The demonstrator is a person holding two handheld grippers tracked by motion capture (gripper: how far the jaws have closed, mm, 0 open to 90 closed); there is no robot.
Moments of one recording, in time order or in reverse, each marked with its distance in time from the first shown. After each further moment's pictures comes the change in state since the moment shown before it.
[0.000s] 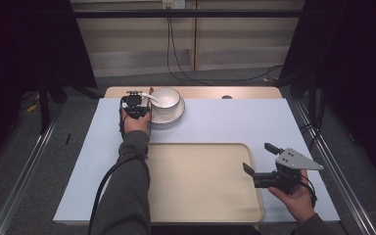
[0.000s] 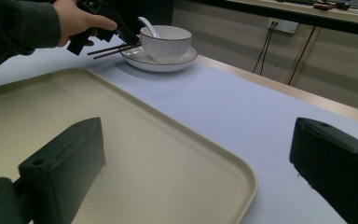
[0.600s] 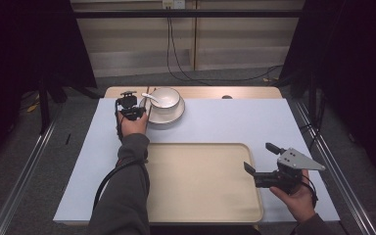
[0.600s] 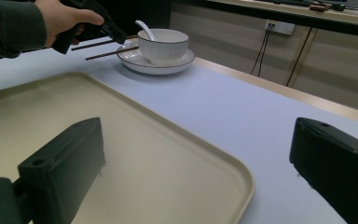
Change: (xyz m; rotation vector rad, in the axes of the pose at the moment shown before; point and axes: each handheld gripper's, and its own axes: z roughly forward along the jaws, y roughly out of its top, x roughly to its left) left arm -0.001 -0.004 -0.031 -0.024 0.013 -0.134; right arm -0.002 0.000 -0.001 -0.015 -0.010 0.014
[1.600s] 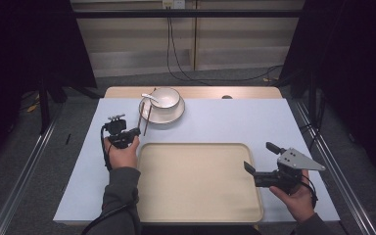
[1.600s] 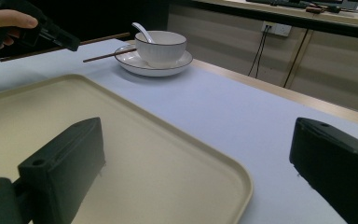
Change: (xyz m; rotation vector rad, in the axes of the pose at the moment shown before) left arm 0.009 -0.066 -0.082 -0.024 -0.066 -0.069; right arm 0.000 0.000 0.000 -0.009 -0.007 0.000
